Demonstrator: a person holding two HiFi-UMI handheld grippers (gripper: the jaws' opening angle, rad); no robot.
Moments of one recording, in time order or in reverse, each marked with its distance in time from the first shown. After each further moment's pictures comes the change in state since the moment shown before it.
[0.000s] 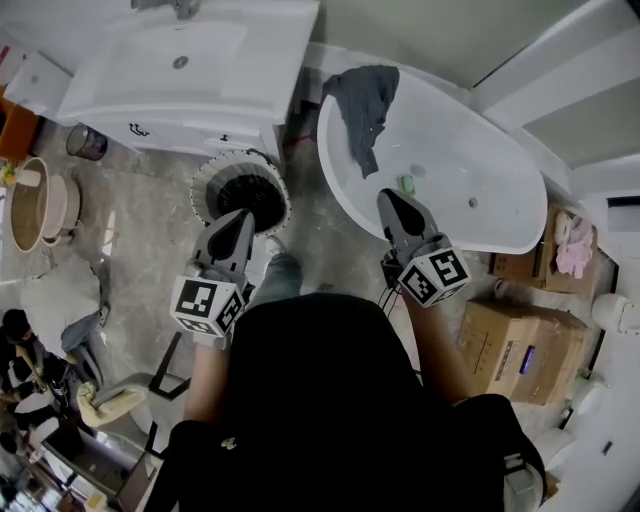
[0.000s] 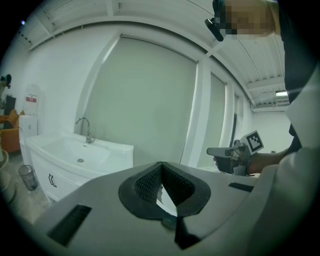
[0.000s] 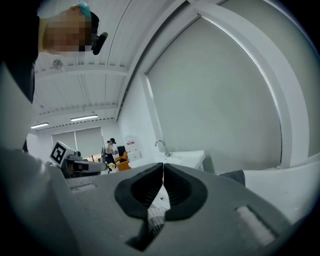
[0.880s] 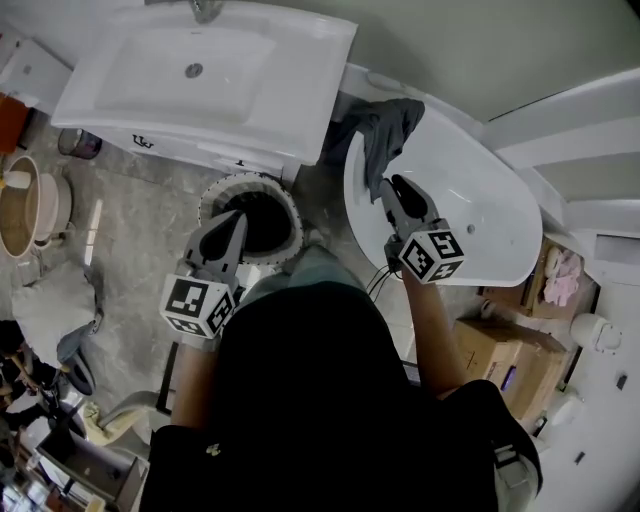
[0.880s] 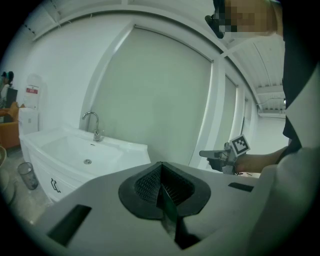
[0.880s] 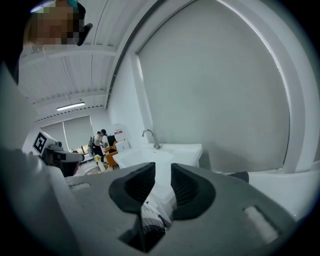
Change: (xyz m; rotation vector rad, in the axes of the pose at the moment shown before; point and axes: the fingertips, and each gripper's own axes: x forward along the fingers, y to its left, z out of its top) left arm 0.057 0.177 0.036 -0.062 0.047 0.011; right arm 0.211 -0.054 -0.004 -0.010 0.145 -0.090
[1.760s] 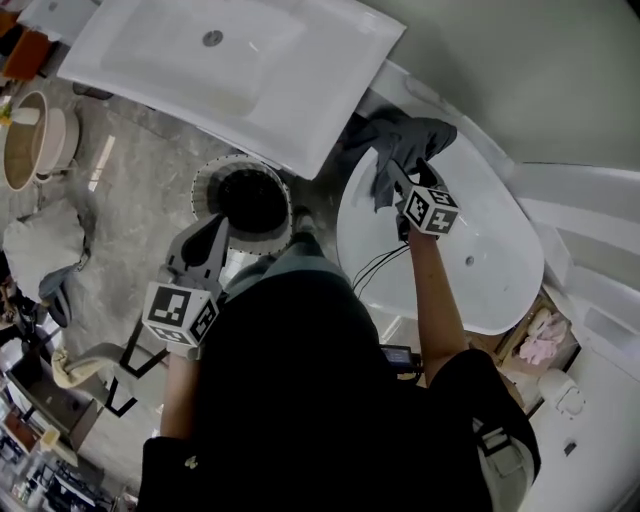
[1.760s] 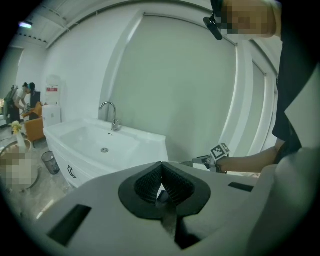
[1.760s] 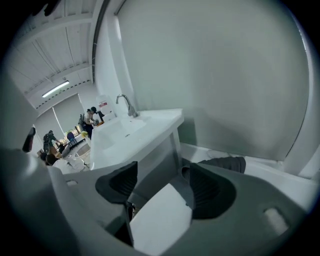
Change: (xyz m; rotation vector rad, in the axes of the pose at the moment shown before) left arm 0.079 0.022 -0.008 -0.098 0.119 0.258; right arm 0.174 -0.207 -0.091 0.003 0.380 -0.034
